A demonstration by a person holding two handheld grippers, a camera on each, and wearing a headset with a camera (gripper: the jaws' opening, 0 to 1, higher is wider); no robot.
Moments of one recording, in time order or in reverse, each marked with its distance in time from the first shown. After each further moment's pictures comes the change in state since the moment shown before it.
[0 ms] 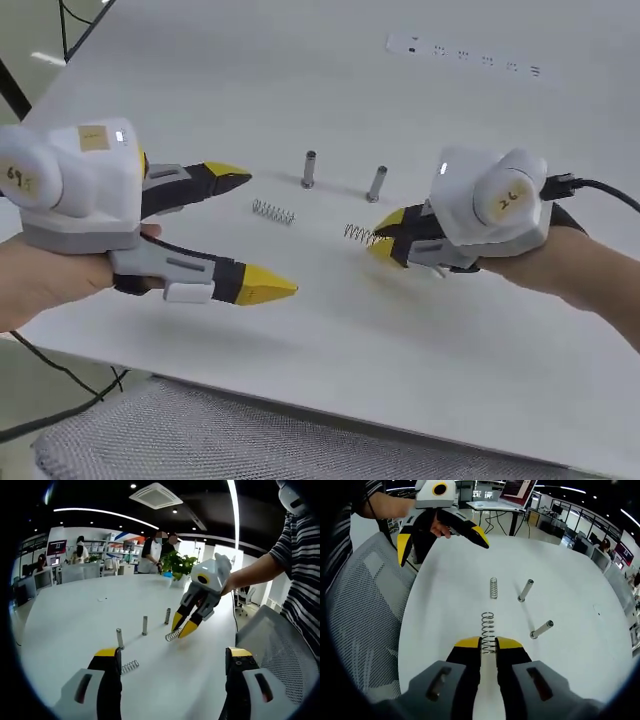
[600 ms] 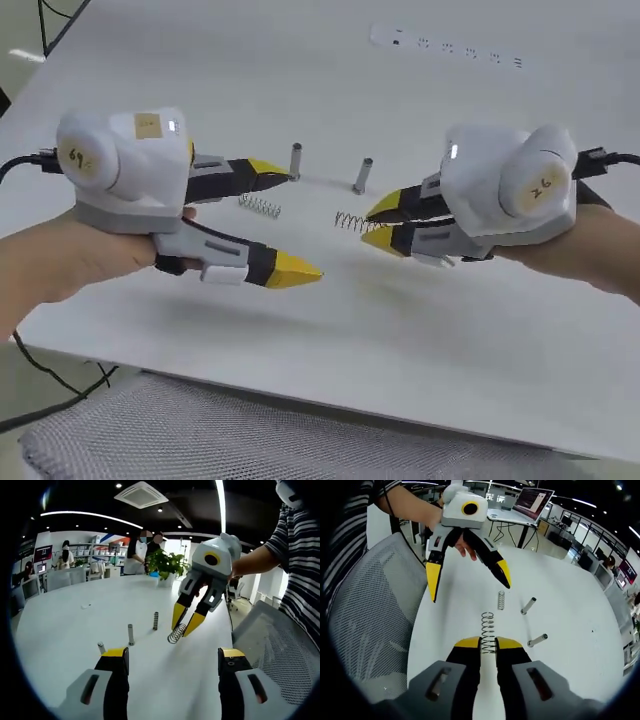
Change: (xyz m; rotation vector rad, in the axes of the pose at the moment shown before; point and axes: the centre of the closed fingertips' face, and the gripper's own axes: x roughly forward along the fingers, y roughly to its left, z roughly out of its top) left arm 0.042 -0.019 0.008 0.074 0.007 -0.115; right arm -0.029 0.015 0.022 -0.118 -0.026 0.025
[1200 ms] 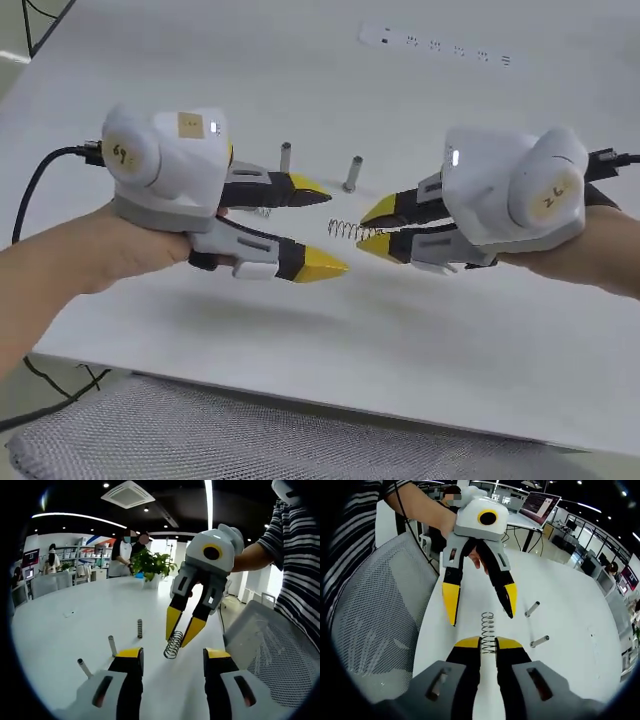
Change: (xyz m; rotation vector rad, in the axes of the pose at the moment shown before) left arm 0.029 -0.024 0.011 0.037 0.000 -0.112; right arm -0.012 0.010 0.002 -0.034 -0.009 0.015
